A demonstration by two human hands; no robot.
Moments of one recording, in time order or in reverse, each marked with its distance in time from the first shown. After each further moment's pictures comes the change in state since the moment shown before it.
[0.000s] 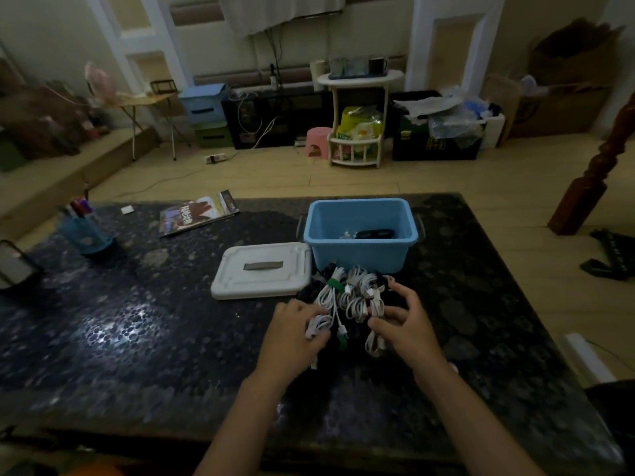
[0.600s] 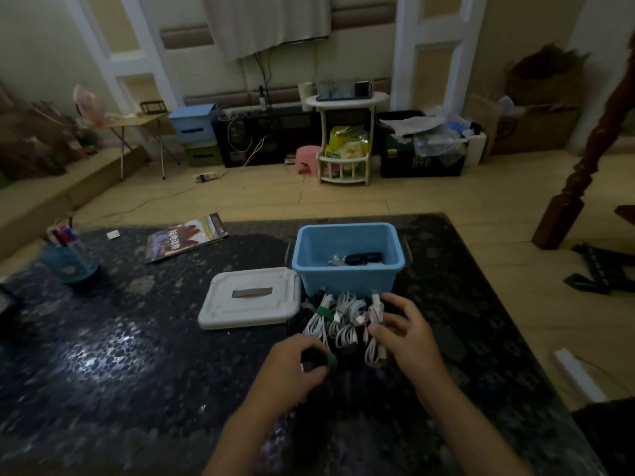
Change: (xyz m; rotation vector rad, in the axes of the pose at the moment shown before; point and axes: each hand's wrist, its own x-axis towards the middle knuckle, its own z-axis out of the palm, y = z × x) left_hand 0.001 0.039 -0.031 -0.310 -0.159 -0.040; right_hand 0.007 -0.031 -0.016 0.021 0.039 -0.081
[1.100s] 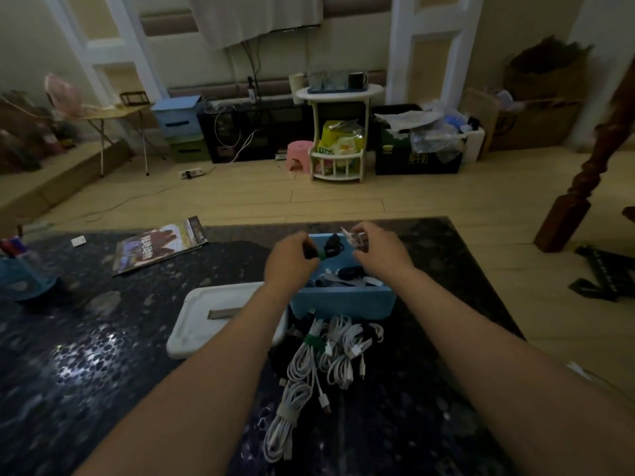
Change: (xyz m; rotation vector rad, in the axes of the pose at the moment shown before) left_hand 0.229 0.012 -0.029 0.263 0.202 -0.107; right_hand 0.211 -0.057 0.025 -0.925 -0.012 -0.261
